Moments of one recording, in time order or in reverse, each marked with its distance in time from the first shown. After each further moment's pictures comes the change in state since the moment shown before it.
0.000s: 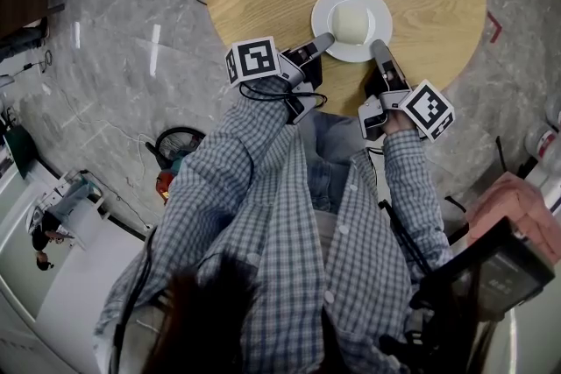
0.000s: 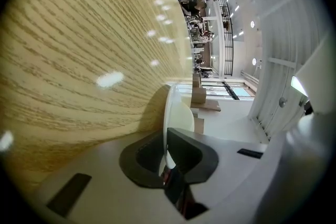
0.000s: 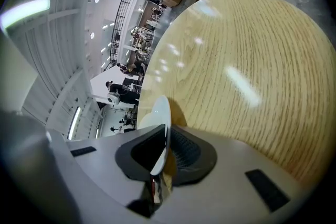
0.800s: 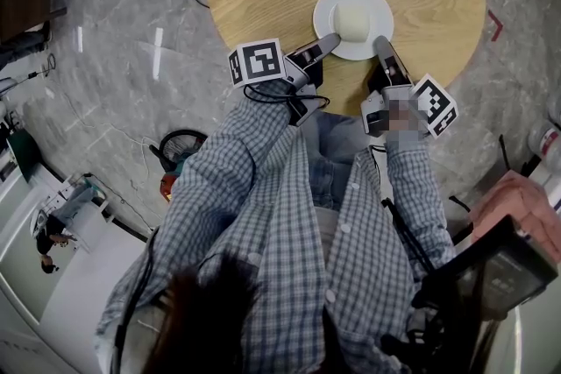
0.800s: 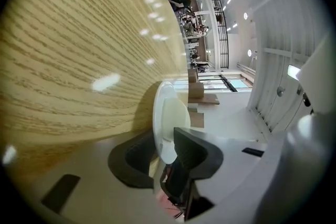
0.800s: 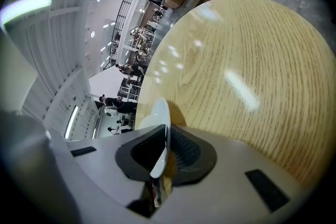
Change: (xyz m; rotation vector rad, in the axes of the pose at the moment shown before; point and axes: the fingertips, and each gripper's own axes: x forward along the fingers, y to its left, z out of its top) left arm -0.001 -0.011 -0.005 0.088 0.028 -0.008; right arm 0.001 0.003 0.005 -0.023 -0.018 -0.023
